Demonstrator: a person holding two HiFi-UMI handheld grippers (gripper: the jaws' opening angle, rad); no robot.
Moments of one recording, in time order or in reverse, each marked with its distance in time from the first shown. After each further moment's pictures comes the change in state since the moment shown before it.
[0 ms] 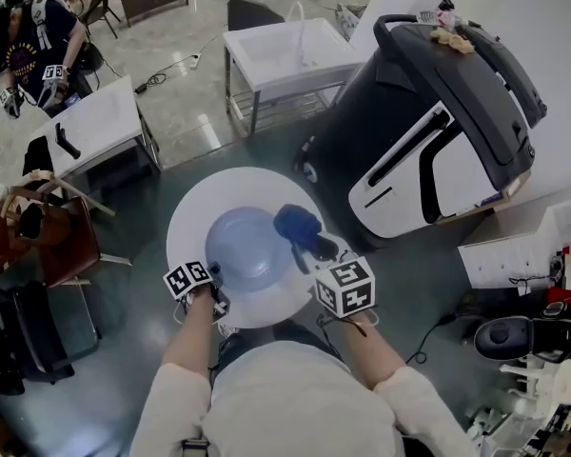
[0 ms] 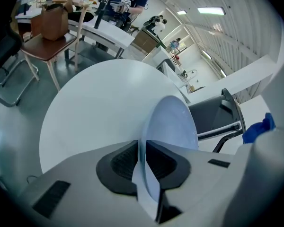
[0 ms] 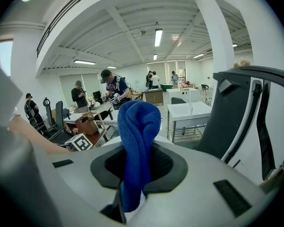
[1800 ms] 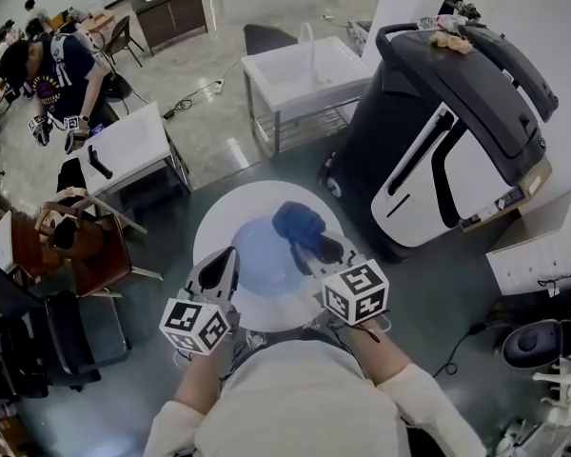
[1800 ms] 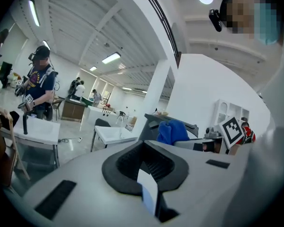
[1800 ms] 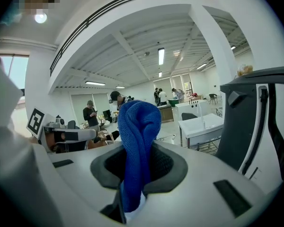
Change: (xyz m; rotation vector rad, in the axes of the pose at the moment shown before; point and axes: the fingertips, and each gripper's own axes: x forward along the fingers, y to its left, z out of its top) left arm -0.248 -0.245 0.024 0.856 -0.585 -0.449; right arm -0.040 0.043 0.064 0.039 -0.240 0.129
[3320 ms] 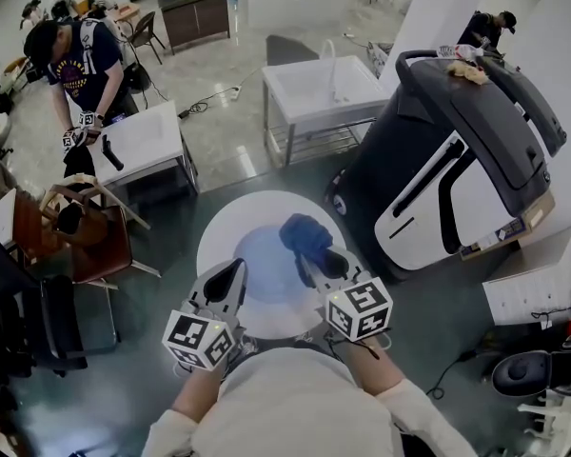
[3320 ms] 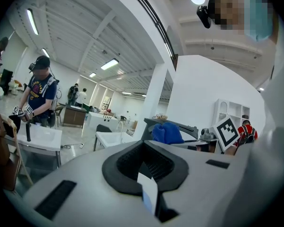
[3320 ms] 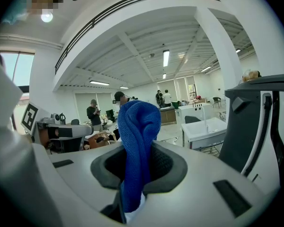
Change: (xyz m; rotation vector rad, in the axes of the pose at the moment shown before) left arm -0.026 -0.022 0.018 0.043 -0.057 0.018; right arm -0.007 0.017 0.011 -0.047 -0.014 0.029
